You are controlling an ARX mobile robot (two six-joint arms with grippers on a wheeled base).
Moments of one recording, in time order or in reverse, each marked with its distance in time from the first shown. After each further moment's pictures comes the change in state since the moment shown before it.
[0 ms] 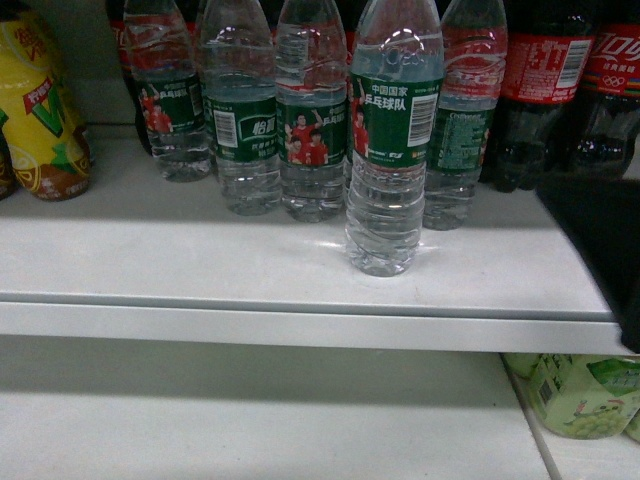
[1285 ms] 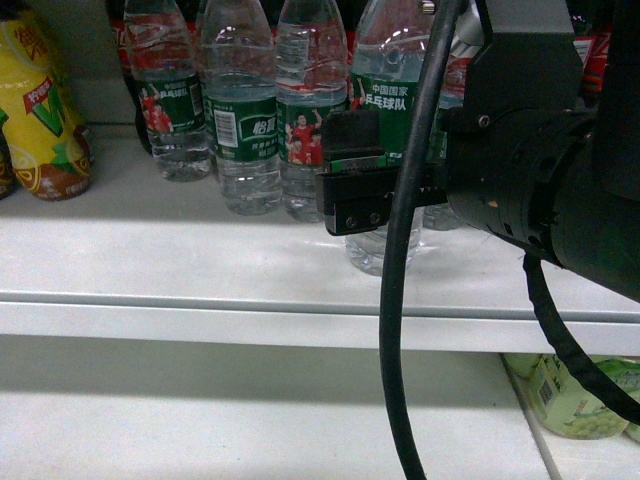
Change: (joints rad) left arm 0.000 0.000 0.000 0.000 0.000 0.000; right arm 0.162 0.511 0.421 0.059 0.162 -0.021
